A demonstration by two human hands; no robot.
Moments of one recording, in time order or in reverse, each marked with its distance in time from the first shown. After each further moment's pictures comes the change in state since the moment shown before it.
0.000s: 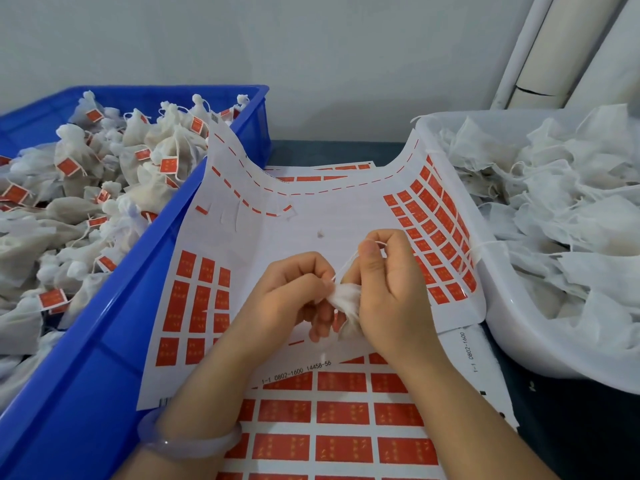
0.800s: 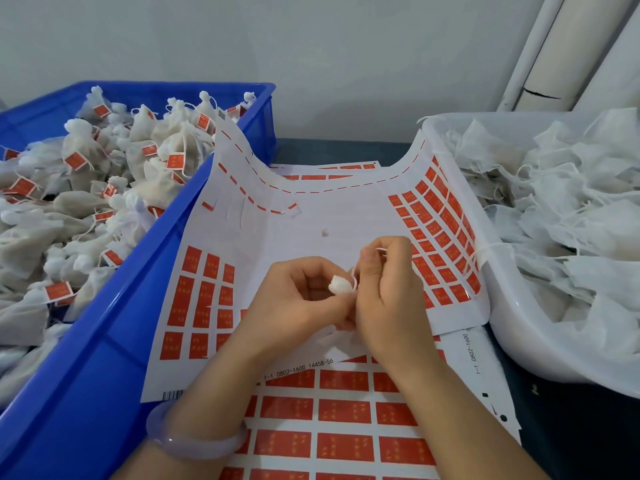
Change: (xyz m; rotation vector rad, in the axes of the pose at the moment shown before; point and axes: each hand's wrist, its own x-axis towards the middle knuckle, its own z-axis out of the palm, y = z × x) left_hand -0.006 0.000 0.009 0.150 0.084 0.067; right_hand -0.003 0.004 0.004 -0.156 0.022 0.012
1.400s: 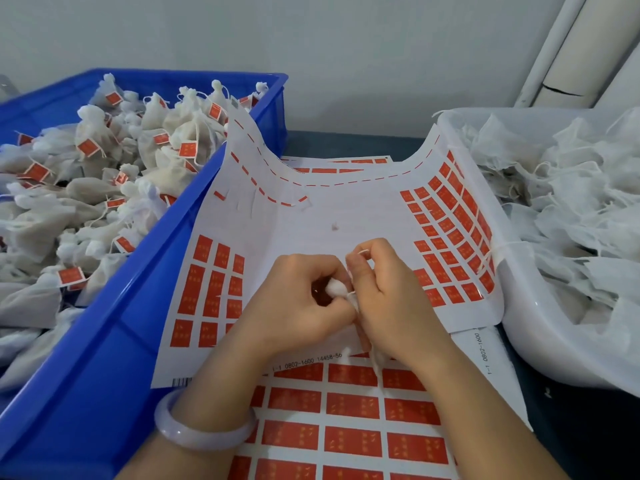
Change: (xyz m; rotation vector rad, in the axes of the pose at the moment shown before) left_hand 0.000 -0.004 -0.007 0.486 0.024 0.142; right_hand 0.005 0.004 -0.003 -0.104 -0.311 0.070
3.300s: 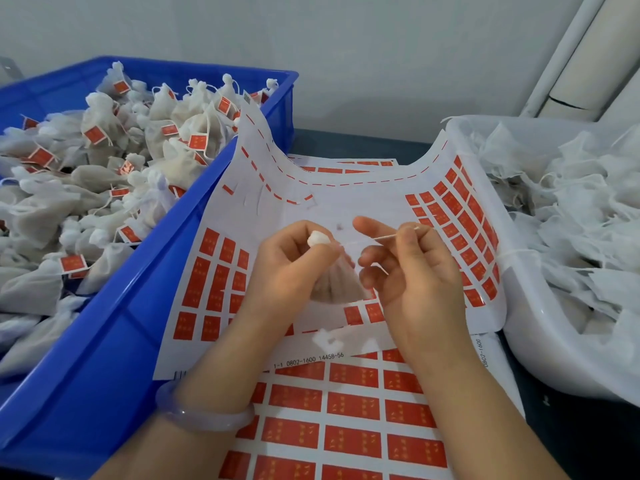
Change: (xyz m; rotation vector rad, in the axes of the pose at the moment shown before) left_hand 0.008 0.004 0.000 -0.439 0.320 -0.165; right_hand 0.000 -0.015 -0.006 0.768 0.203 0.046
